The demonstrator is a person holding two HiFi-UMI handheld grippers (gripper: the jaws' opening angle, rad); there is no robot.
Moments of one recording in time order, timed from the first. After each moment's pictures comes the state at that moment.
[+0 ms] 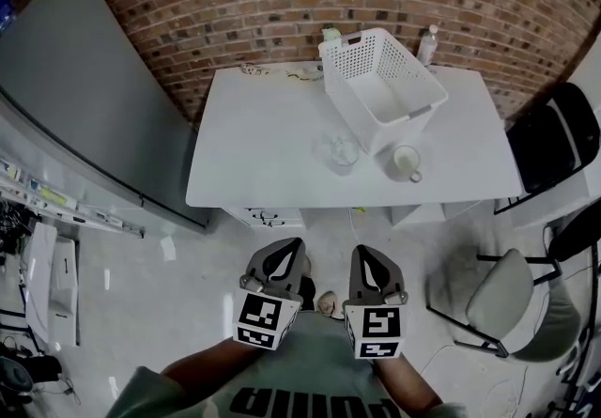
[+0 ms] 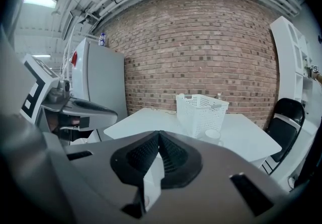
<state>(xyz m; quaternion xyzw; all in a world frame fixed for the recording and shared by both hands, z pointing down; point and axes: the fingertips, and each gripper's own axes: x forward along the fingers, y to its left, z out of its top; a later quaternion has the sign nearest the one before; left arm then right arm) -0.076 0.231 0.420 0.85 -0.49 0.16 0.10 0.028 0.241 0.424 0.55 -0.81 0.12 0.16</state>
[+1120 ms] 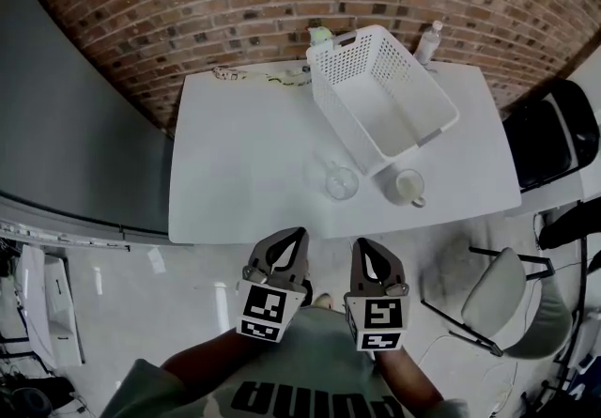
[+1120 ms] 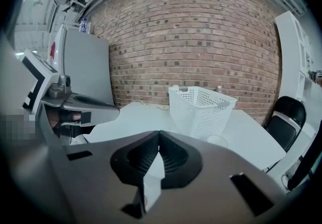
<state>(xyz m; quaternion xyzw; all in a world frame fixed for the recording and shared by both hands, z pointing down) -0.078 0.085 0.441 0.87 -0.44 0.16 0.12 0.020 0.107 0.453 0.58 -0.78 0.15 0.20</state>
